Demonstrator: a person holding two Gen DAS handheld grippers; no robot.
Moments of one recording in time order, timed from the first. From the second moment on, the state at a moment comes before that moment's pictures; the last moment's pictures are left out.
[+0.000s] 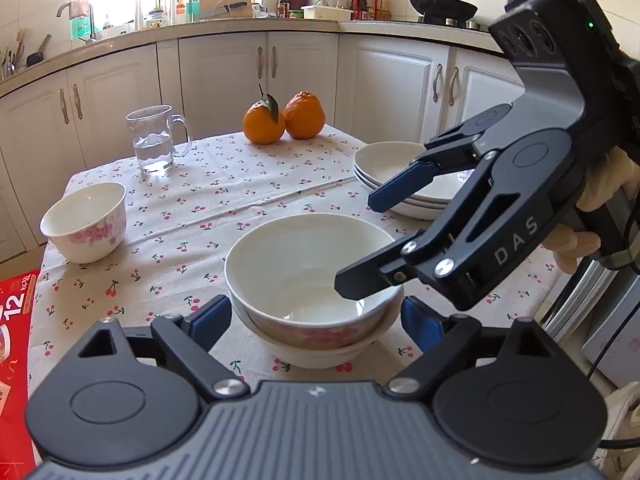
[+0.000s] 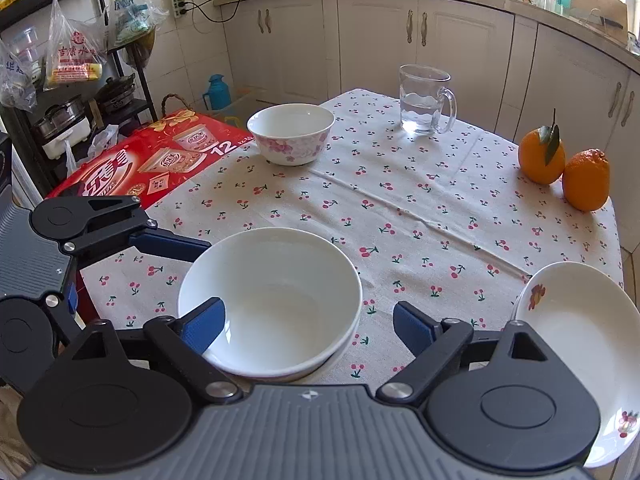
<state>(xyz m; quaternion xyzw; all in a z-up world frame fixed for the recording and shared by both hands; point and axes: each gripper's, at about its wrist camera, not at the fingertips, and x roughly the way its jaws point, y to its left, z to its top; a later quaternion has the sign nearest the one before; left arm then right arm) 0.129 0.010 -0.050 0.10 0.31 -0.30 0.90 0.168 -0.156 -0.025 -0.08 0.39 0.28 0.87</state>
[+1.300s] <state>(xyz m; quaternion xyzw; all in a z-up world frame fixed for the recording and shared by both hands) 0.251 0.112 -0.055 0.10 0.27 -0.13 0.95 0.303 -0.072 0.029 -0.13 0.39 0.36 0.84</state>
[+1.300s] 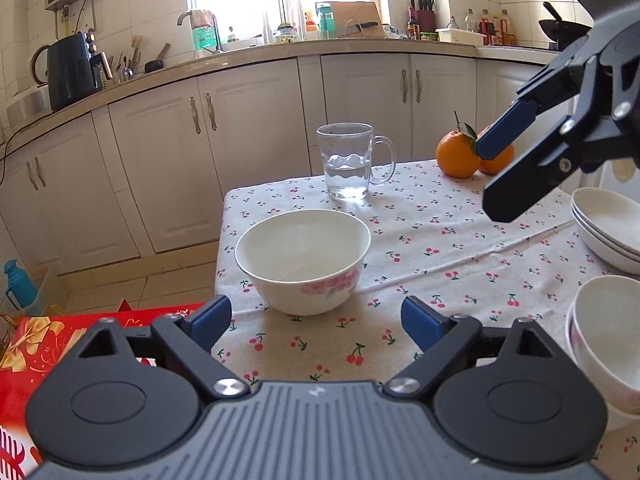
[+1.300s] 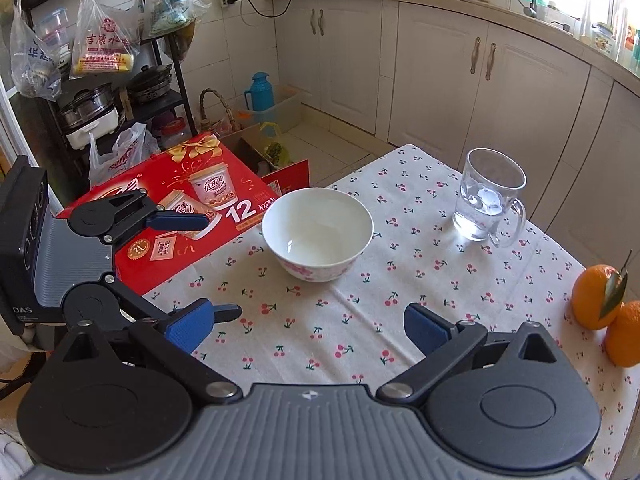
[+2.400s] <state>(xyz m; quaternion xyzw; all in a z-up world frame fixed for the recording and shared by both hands) 0.313 0.111 -0.087 0.06 0.28 -0.12 0.95 0.447 -0.011 -0.048 -0.08 0.45 0.42 0.78</state>
